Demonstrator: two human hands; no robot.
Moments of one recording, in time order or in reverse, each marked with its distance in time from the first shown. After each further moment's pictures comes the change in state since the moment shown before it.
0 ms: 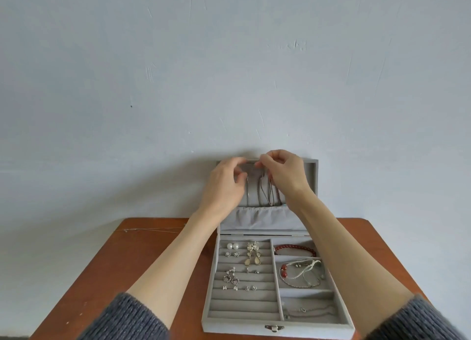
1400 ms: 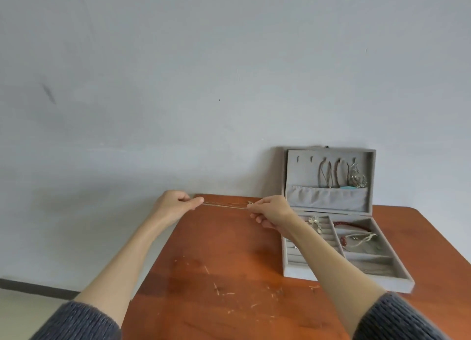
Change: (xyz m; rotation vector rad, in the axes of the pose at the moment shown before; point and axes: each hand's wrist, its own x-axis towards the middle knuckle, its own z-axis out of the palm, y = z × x) left_hand -0.108 -0.140 -0.183 0.012 -0.136 -0.504; right_hand -0.101 0.034 0.127 -0.100 -0.361 0.366
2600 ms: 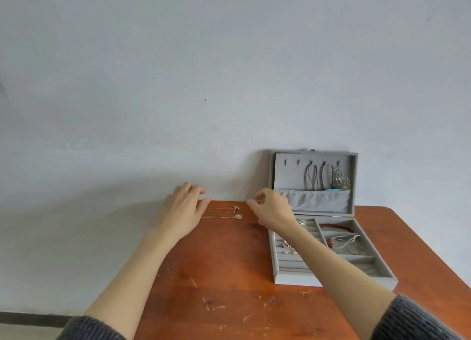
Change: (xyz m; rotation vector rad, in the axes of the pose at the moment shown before) left_hand 0.025 0.005 0.041 0.509 0.116 0.456; right_hand 0.003 -0.007 -0.004 -0.628 0.312 -0.148
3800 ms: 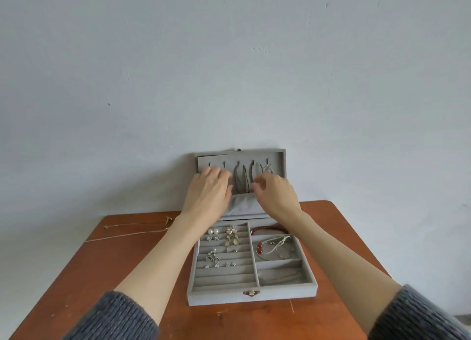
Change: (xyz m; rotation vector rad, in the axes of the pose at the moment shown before) left_hand 0.065 0.195 0.048 0.092 0.119 0.320; right_hand 0.024 0.102 -0.121 -0.111 0.216 -0.064
